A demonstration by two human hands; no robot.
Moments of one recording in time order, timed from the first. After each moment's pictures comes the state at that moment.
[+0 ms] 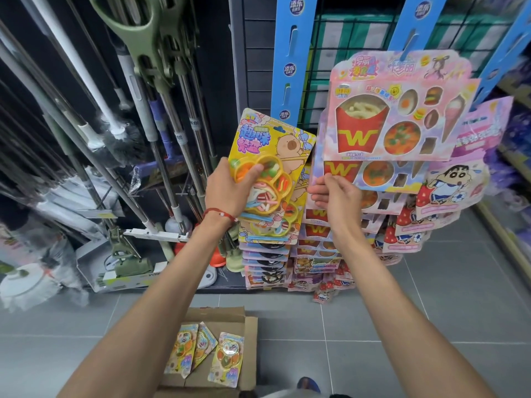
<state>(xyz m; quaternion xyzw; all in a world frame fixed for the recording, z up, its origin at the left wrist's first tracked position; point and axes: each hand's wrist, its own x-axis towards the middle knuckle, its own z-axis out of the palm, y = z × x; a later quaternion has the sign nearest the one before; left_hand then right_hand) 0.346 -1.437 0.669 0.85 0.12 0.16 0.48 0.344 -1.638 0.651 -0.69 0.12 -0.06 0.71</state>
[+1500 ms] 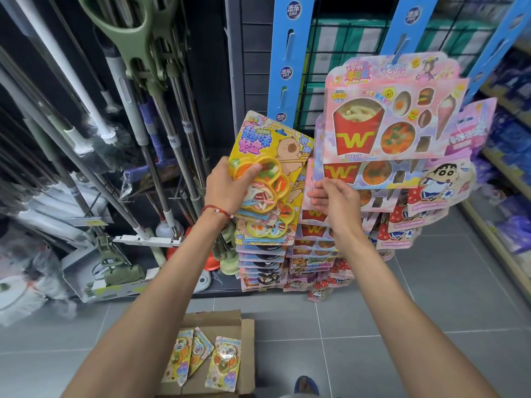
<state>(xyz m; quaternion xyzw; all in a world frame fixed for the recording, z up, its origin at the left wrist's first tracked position) 0.366 -1.426 0.658 0.84 0.10 0.12 0.53 0.338 -1.641 0.657 -0.69 0.14 -0.05 0.71</state>
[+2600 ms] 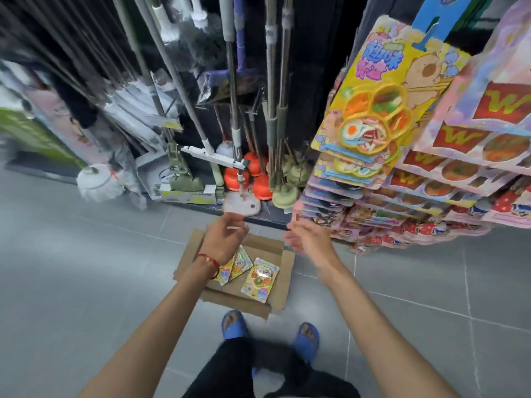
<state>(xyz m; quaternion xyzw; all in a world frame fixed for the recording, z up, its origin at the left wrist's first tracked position) 0.154 -1.306 0.495 0.78 0.30 -0.06 0.54 0.217 -1.503 0.497 -0.71 0.13 0.32 0.62</state>
